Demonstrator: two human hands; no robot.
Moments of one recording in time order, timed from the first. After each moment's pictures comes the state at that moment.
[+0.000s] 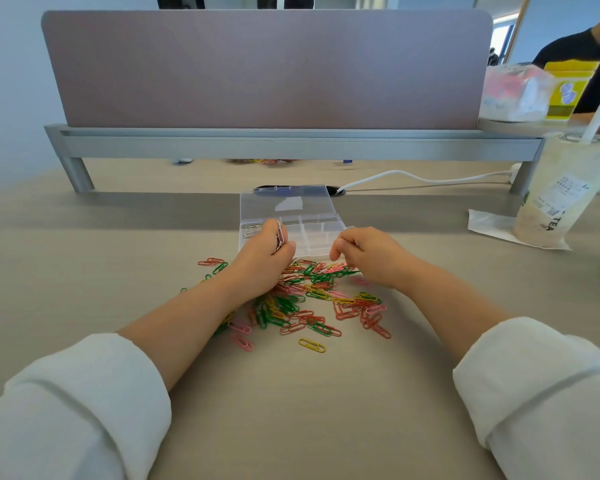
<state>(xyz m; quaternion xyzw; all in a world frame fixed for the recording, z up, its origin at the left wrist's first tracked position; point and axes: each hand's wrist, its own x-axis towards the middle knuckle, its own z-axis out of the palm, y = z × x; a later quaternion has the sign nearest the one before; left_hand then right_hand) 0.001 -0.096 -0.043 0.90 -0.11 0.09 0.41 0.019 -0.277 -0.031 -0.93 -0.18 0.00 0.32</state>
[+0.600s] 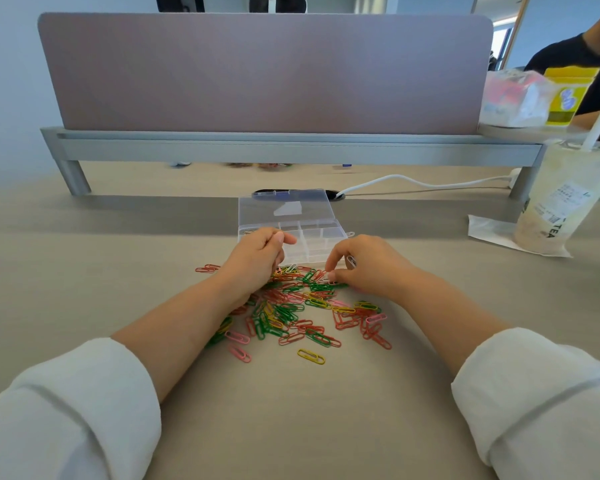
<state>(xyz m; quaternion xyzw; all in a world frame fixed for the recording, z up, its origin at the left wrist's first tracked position) 0.016 -0.092 -0.047 0.85 -0.06 0.06 0.52 0.025 -0.275 -0.034 -0.96 -0.19 -0.02 0.20</state>
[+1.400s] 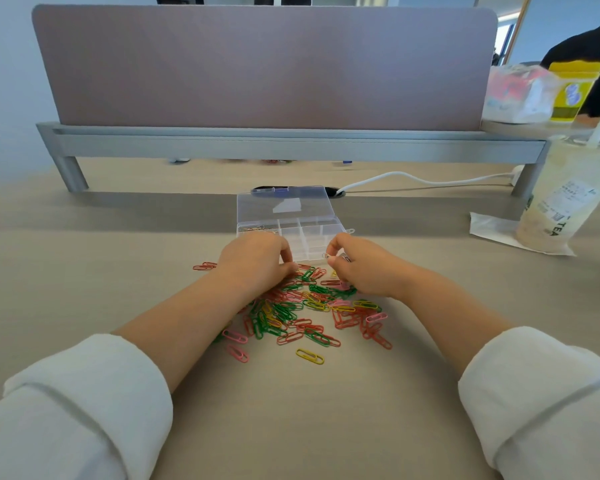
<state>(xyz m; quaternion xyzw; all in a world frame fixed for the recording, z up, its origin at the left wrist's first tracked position) 0.023 -0.094 -0.040 0.99 -0.09 0.11 0.06 0.019 -0.271 -0.032 -0.94 -0.19 0.05 0.29</state>
